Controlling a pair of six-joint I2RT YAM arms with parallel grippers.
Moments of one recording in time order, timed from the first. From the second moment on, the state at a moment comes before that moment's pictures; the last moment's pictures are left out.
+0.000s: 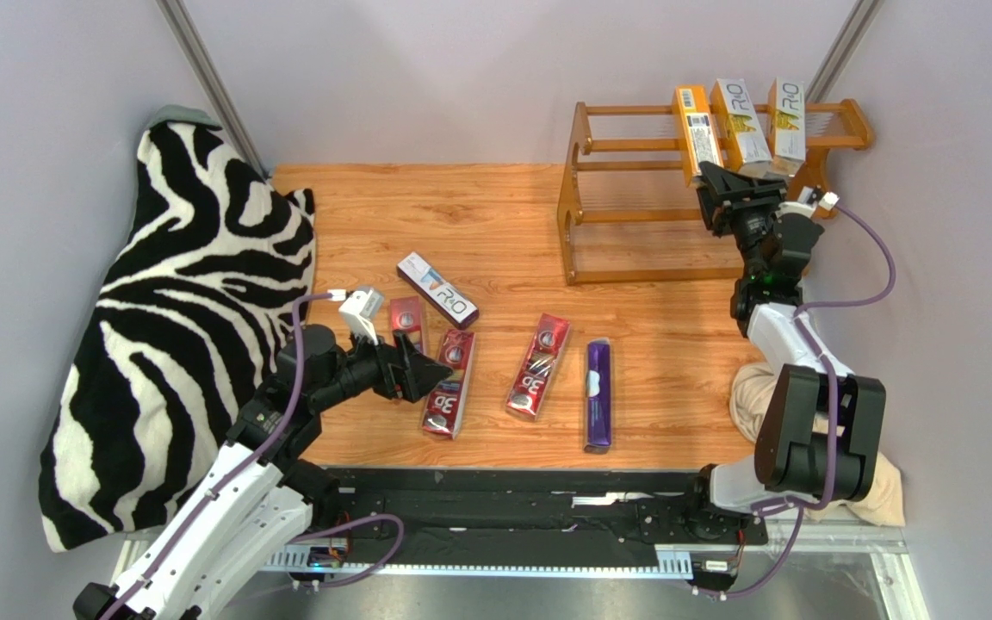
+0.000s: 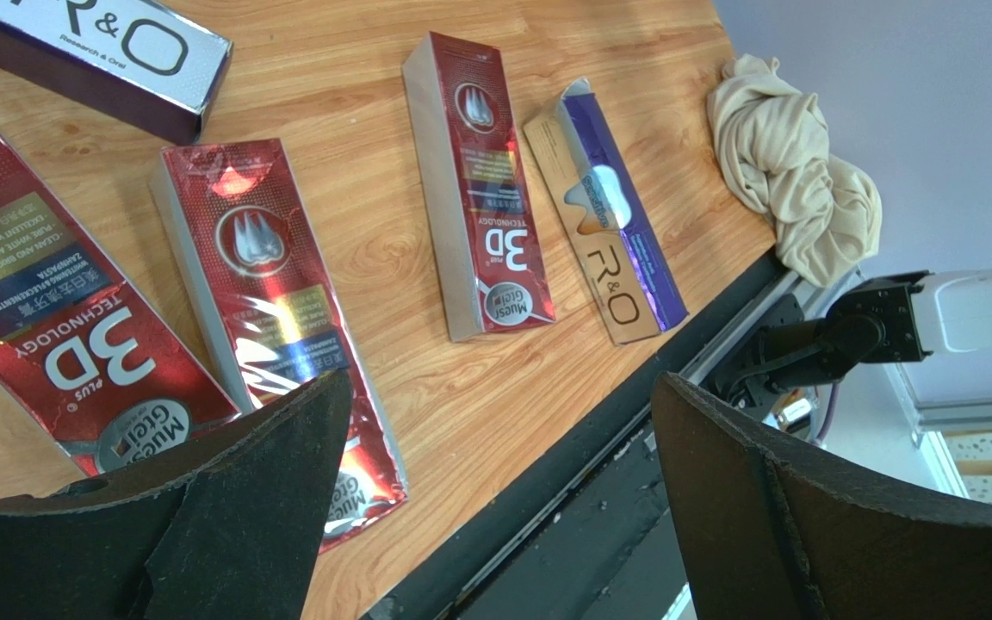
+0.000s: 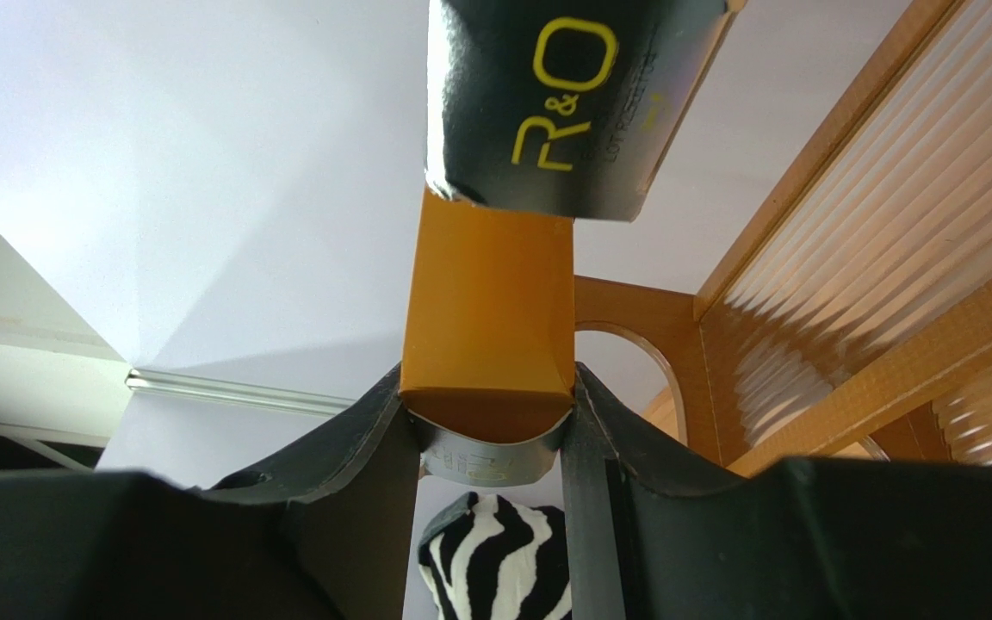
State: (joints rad) left arm -0.47 0.58 0.53 -0.31 0.39 -0.52; right arm -0.20 1.44 0.87 0.70 -0.32 1.49
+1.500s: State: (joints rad) left arm -0.47 0.60 0.51 -0.30 0.40 -0.52; right arm -0.32 1.57 1.05 0.54 -0.44 1.52
